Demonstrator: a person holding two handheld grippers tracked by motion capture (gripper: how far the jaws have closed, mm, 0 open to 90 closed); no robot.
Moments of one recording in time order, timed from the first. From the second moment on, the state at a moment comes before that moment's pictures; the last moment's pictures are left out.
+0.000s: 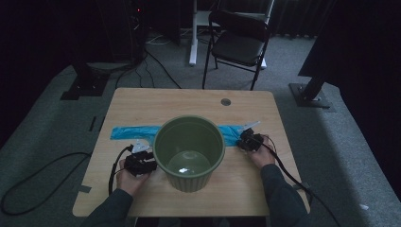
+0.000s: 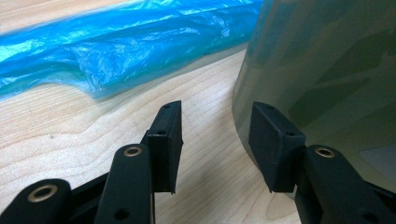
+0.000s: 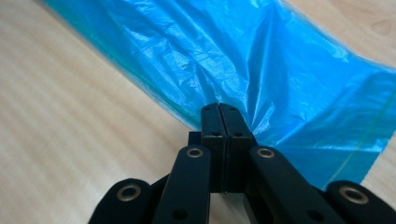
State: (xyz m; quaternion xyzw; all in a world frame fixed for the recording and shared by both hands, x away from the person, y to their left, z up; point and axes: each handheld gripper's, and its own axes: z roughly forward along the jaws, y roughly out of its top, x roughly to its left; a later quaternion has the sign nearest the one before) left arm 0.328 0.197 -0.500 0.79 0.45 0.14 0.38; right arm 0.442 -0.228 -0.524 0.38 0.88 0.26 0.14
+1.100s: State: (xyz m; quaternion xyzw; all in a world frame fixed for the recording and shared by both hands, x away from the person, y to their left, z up) left arm 0.332 0.195 -0.503 0.80 0.44 0.13 0.38; right arm 0.378 -0.237 -0.505 0.34 0.87 0.32 0.13
